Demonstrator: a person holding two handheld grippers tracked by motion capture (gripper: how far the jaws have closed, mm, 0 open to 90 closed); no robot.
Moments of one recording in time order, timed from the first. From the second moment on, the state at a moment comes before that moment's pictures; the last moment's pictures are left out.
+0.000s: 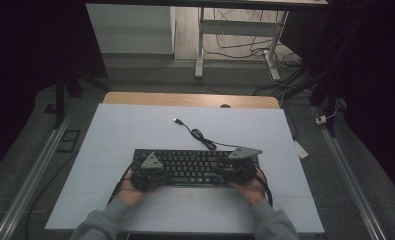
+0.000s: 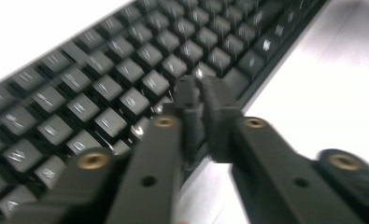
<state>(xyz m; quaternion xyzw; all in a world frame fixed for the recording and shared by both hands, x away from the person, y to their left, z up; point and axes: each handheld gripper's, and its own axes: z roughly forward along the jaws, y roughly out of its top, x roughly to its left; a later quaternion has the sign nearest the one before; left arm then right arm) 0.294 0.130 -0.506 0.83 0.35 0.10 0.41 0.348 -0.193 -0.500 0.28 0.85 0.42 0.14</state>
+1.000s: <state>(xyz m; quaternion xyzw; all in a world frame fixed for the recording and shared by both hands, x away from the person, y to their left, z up) 0.304 0.175 -0.498 0.80 0.43 0.12 0.41 0.349 -0.195 -0.500 0.28 0.85 0.42 0.13</state>
